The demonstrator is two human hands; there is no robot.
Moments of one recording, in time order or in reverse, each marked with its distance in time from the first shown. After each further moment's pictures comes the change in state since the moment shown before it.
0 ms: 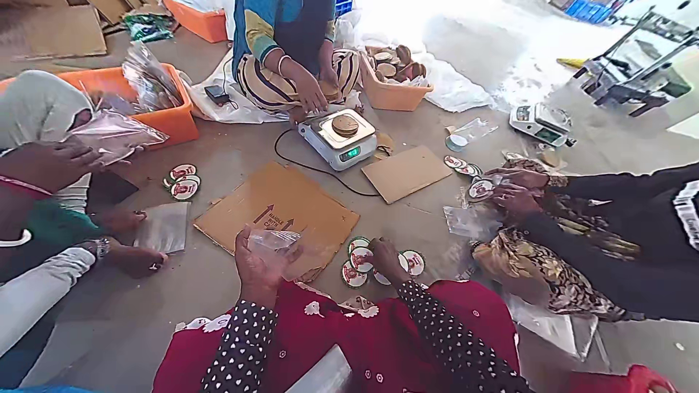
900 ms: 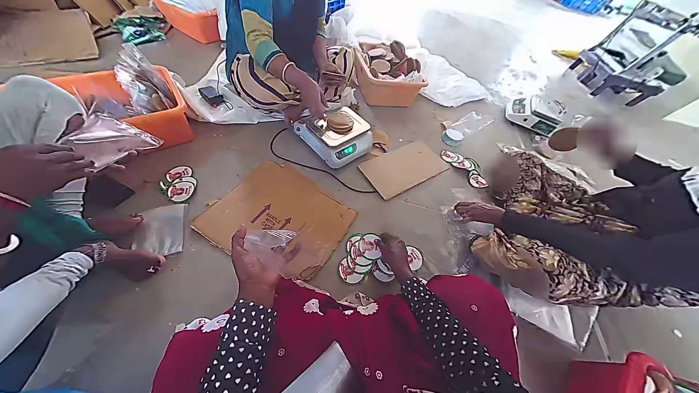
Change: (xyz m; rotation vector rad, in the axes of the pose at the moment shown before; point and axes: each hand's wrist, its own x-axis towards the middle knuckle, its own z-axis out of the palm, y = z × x) left_hand -0.002 -0.002 0.000 0.018 -0.013 0.028; right_hand -0.015 0.001 -0.024 0.170 0.103 0.262
